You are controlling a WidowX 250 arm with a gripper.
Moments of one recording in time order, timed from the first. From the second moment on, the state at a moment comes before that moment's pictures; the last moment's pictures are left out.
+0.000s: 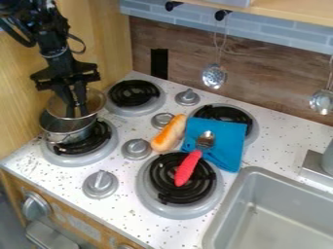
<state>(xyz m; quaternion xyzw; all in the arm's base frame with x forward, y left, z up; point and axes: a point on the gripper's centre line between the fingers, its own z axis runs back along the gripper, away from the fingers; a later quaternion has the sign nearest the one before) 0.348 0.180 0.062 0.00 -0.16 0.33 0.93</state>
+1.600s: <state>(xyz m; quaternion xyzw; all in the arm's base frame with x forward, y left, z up) 0.343 0.196 0.037 0.05 -0.10 0.31 0.94</state>
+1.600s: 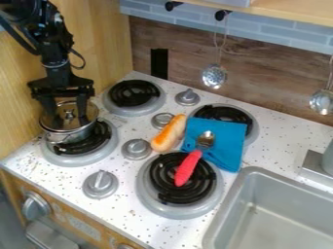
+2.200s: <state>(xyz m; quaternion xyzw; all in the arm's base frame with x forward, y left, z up) 0.346 0.178 0.062 0.03 -0.10 0.26 0.96</state>
